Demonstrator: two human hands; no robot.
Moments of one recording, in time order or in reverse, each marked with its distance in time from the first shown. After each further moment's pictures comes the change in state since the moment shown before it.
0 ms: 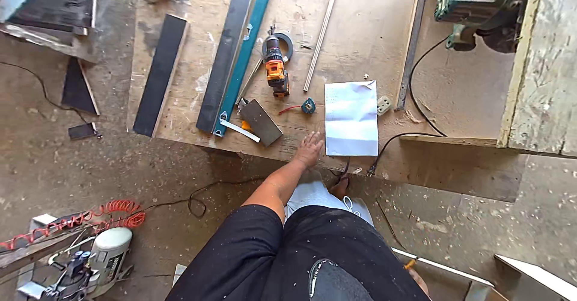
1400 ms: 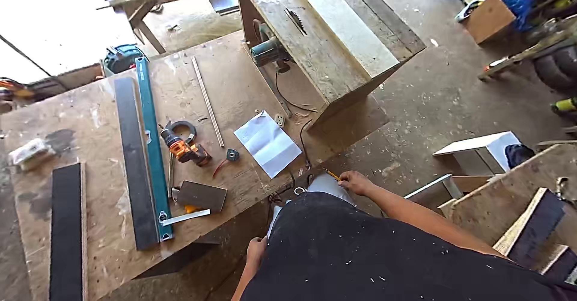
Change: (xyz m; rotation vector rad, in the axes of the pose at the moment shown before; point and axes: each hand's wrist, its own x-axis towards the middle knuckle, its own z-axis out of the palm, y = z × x) left_hand -0.189 -0.046 0.093 -0.437 -0.320 -0.686; right_hand 0.168 0.014 0.013 -0.220 -0.563 -0.203
